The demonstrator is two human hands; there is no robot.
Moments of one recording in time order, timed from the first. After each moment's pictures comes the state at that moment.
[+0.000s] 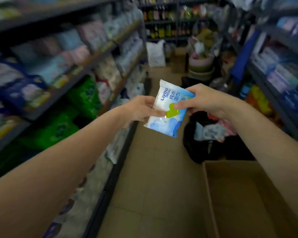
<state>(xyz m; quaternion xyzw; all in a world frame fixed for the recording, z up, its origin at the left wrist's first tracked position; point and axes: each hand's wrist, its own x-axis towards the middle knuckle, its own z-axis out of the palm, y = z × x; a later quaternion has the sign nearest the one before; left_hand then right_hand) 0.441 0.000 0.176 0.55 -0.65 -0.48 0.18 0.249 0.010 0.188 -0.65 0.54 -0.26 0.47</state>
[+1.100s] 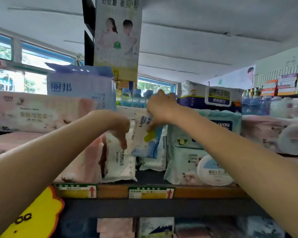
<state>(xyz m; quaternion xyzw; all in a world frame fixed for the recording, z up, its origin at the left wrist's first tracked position) 1.050 0.547 0.499 0.97 -0.21 0.02 -0.10 1.020 0.424 0.526 -0.96 -0.04 -0.22 -0.20</state>
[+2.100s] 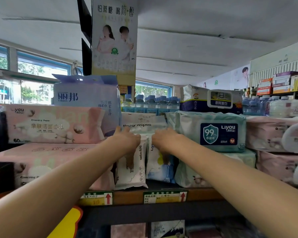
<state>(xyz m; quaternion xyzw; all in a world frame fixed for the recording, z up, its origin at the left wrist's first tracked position) 1.072 0.550 0.468 0.94 -0.24 0.11 -0.23 1.049 0.433 0.472 -0.94 -0.01 -0.05 -0.33</state>
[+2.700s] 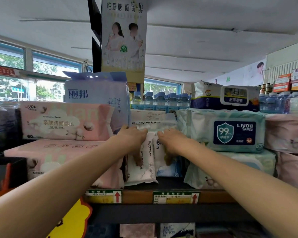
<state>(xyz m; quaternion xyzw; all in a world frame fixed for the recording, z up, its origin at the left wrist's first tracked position) 1.080 0.559 0.464 0.95 -0.25 0.14 -0.15 1.070 0.426 0.455 -0.97 -0.02 -0.10 -0.21</state>
